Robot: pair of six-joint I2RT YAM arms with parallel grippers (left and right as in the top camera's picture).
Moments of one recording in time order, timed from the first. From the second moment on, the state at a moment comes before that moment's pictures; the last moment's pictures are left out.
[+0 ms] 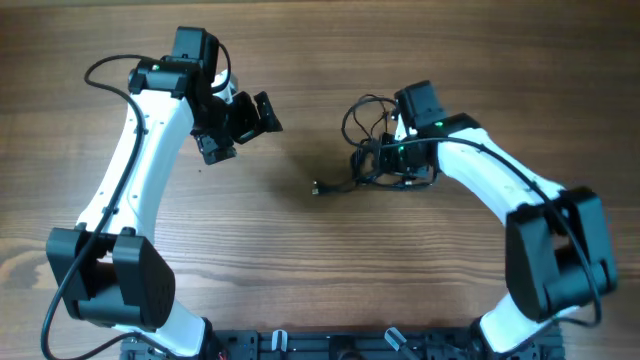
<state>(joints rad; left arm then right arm) -0.13 1.75 1.54 -1.18 0.37 -0.50 0.33 1.81 1.12 -0.60 -0.25 0.52</state>
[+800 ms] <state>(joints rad) -0.13 1.75 1.54 -1.20 0.68 -0.38 0.34 1.69 1.27 -0.53 -0.97 0.50</state>
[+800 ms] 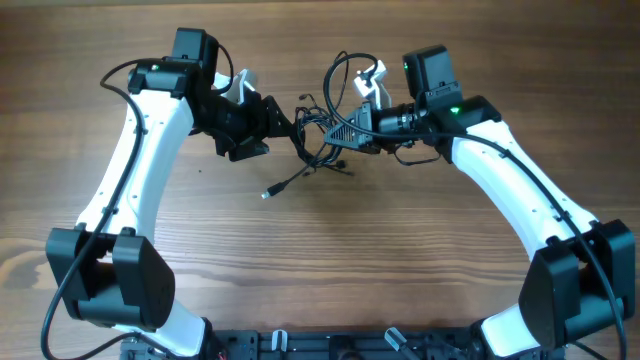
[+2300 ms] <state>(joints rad) -0.23 1.75 1.54 -1.18 0.62 -0.42 0.46 1.74 1.28 -0.40 -0.62 0.72</state>
